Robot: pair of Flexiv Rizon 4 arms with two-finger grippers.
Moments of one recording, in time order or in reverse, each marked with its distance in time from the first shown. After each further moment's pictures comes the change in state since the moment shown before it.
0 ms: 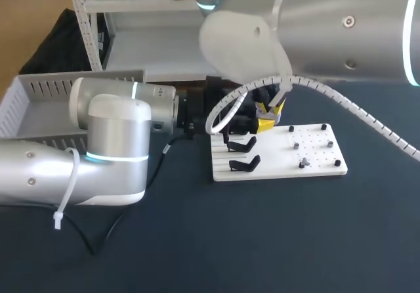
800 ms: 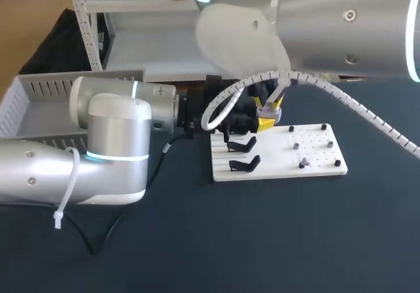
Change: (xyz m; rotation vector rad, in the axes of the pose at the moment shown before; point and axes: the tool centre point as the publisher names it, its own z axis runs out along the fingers) left arm -0.002 0.000 0.000 0.000 -0.001 0.001; right arm 0.002 0.000 -0.020 -0.018 -0.011 0.002
